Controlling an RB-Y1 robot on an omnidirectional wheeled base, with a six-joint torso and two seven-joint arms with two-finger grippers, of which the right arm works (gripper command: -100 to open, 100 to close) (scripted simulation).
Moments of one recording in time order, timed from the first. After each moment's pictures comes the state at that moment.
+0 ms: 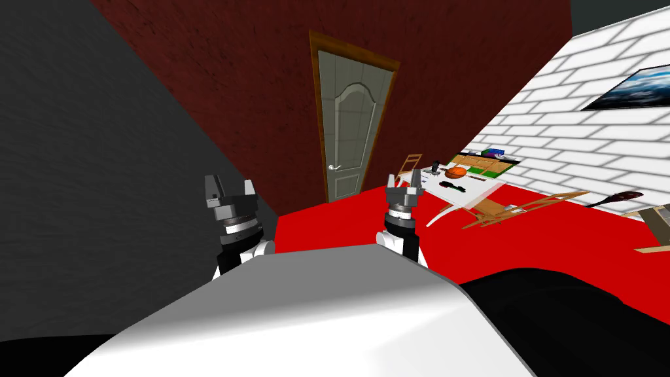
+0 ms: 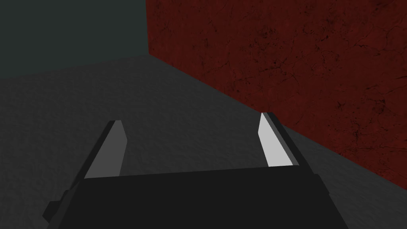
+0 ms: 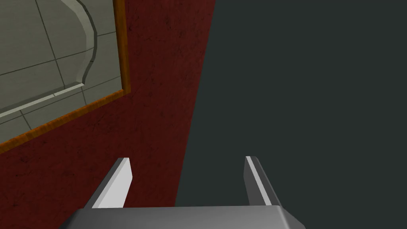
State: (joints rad) arm 0.50 0.00 -0.03 -2.34 -0.10 -0.57 -0.16
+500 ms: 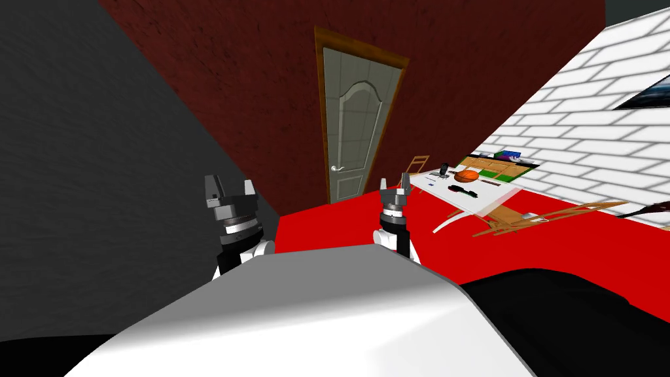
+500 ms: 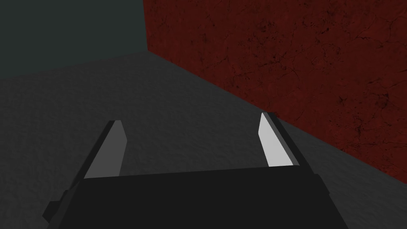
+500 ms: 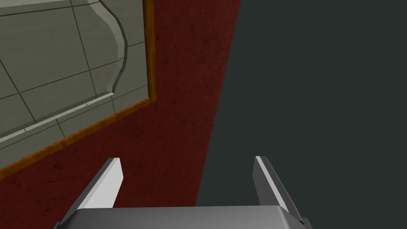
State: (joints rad) arm 0.44 -0.03 -0.02 -2.21 -0.12 -0.58 -0.14
